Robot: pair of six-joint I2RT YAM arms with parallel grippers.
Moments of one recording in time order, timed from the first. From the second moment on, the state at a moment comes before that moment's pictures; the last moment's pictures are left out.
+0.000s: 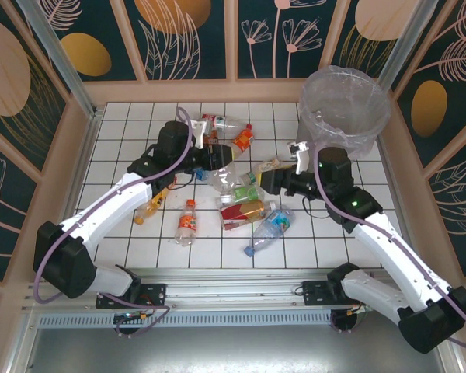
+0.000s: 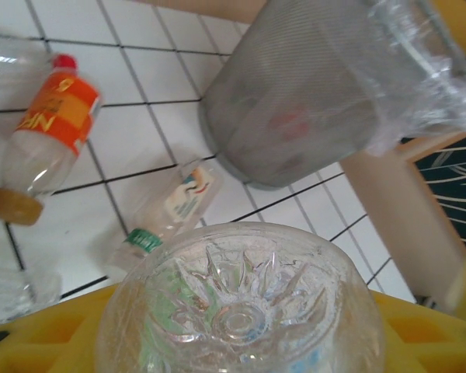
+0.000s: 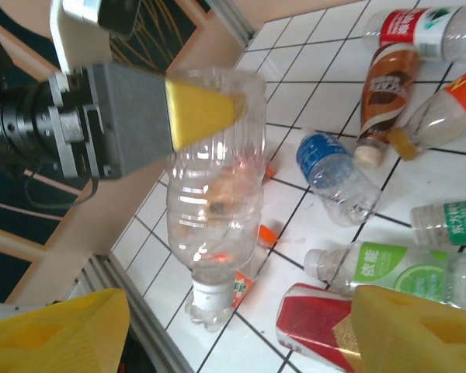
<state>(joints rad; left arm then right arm) -0.56 1.41 1.16 -0.21 0.38 -0.54 0.51 0.93 0.88 -0.35 -0.52 0.48</state>
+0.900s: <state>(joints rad) -0.56 1.45 1.08 0.23 0.66 -0.79 0.53 1.08 0.77 0.03 -0.71 0.62</state>
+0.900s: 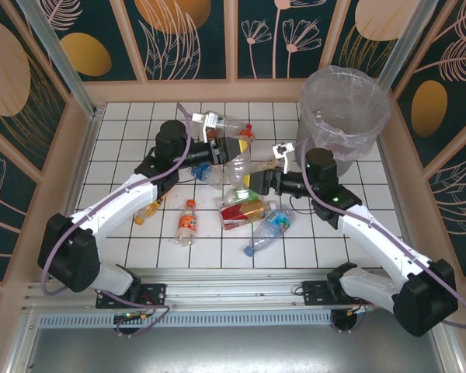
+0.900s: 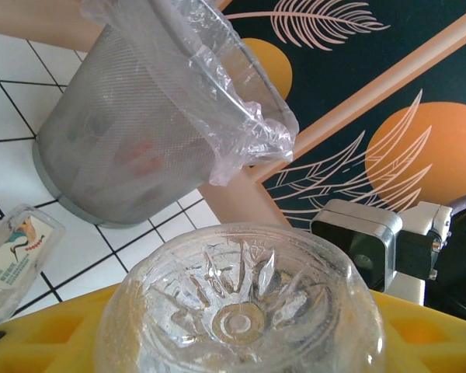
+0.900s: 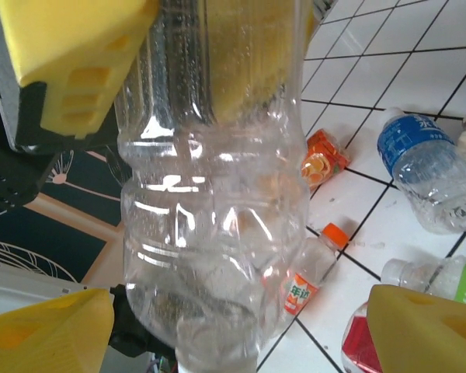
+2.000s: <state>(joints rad) -0.55 1.46 1.02 0.35 0.67 -0.85 0.62 1.22 0.82 0.13 -0.66 0.64</state>
